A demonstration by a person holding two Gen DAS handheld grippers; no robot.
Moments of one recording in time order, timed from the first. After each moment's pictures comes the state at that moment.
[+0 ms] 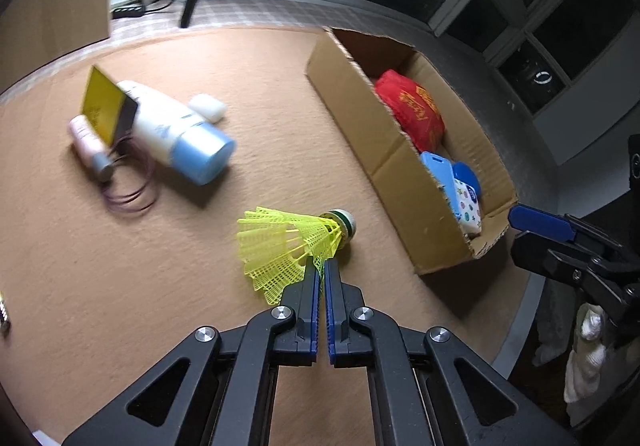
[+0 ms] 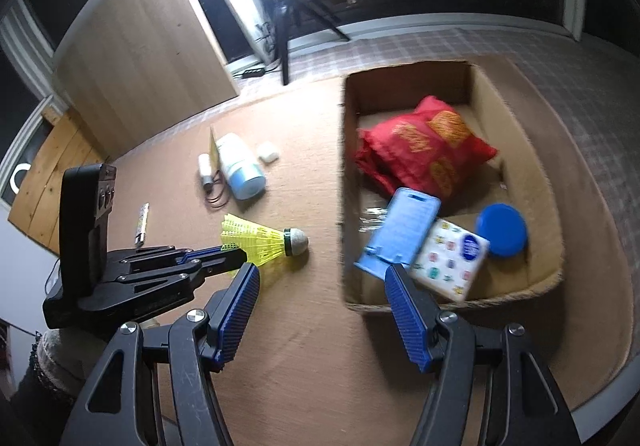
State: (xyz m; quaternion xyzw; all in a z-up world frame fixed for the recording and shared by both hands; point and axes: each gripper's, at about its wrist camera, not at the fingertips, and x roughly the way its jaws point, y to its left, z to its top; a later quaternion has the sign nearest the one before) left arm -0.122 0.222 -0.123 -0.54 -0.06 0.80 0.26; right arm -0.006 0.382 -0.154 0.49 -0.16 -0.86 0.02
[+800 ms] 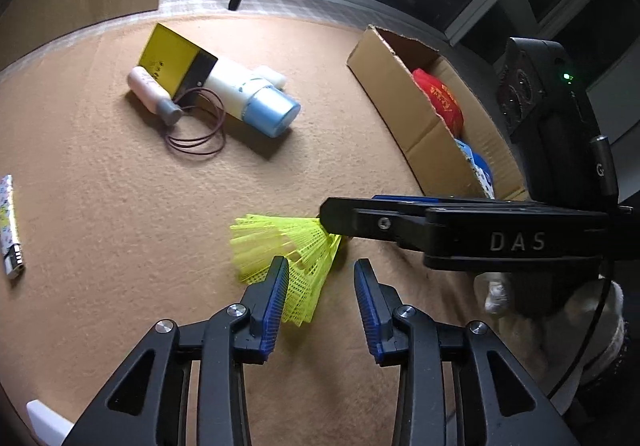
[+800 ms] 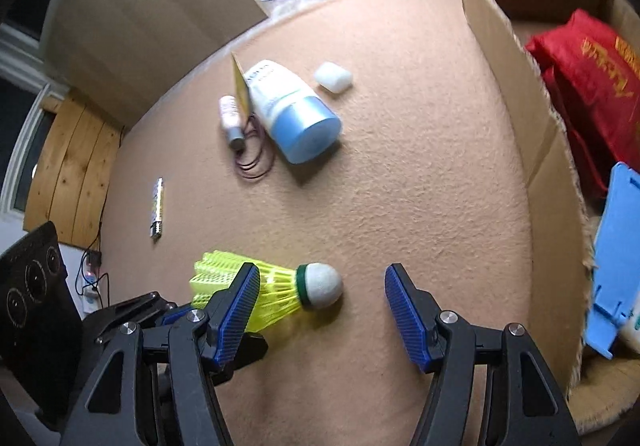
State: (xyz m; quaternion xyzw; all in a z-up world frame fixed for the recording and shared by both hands) left arm -0.103 0.178 -0.140 -0.54 -0.09 0.80 0.25; right arm -0.091 0.325 -0.241 0.57 -0.23 -0.78 0.09
